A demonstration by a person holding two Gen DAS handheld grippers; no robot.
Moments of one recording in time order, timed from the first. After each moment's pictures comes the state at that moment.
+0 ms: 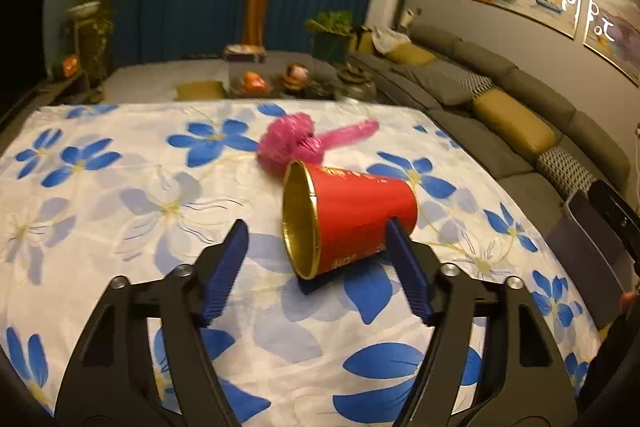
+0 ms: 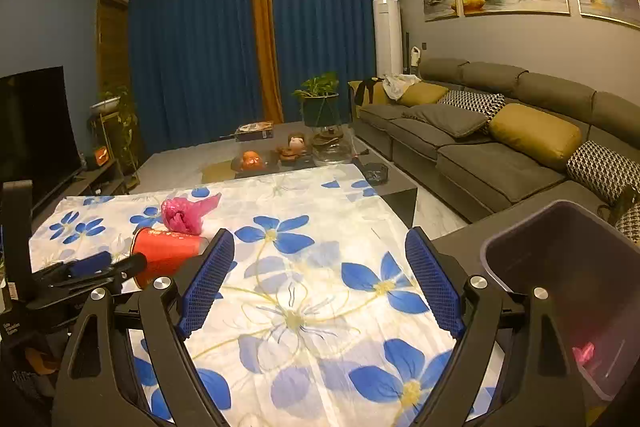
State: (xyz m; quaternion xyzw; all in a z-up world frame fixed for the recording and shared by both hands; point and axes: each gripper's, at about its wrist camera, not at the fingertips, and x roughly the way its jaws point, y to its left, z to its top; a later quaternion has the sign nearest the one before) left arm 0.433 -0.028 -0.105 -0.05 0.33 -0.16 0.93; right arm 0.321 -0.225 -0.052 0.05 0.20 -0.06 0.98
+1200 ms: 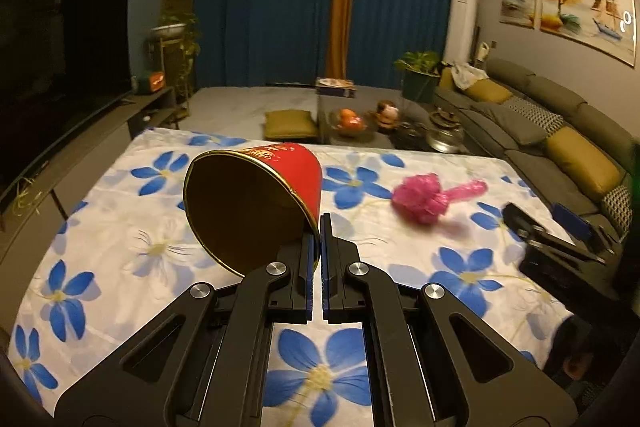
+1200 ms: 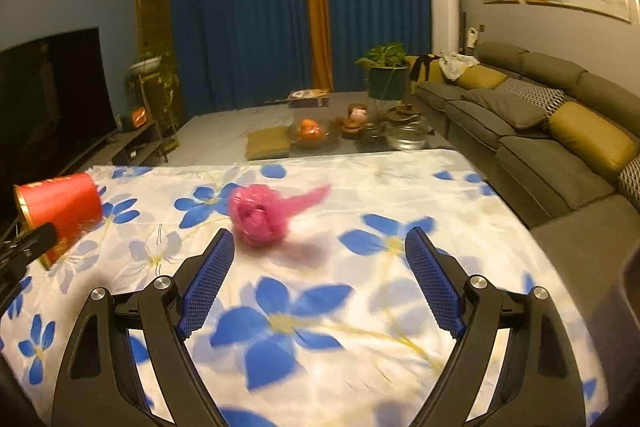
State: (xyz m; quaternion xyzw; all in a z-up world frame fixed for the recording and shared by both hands) left arm 0.404 0.044 -0.062 -0.04 0.27 0.01 0.96; right arm 0.429 -0.129 -0.075 0.02 0.26 0.02 0.96
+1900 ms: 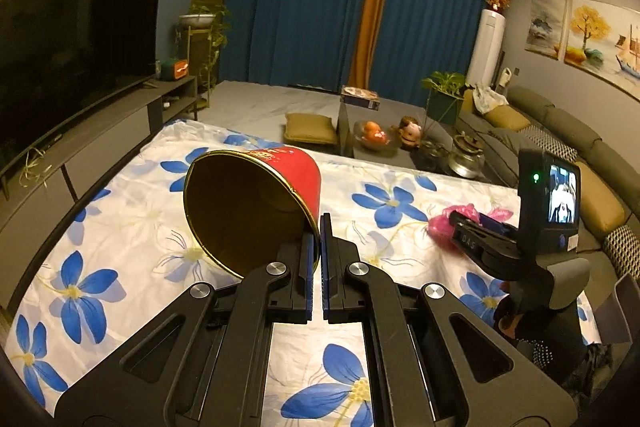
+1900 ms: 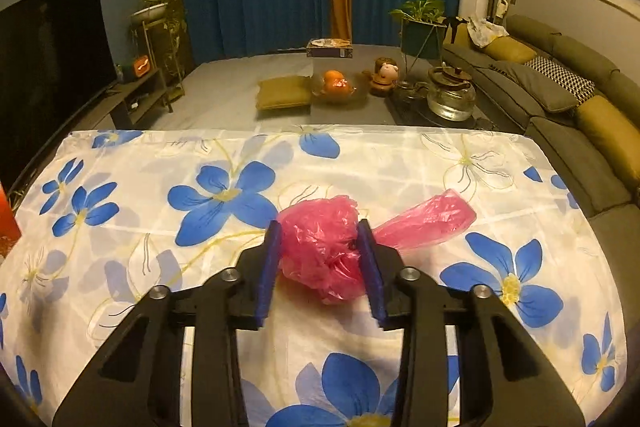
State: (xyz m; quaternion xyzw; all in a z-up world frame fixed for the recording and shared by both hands) left arm 0.405 0.094 -0.057 -0.09 0.27 0.04 0.96; right arm 0.524 -0.072 -0.109 0.00 0.35 0.05 0.94
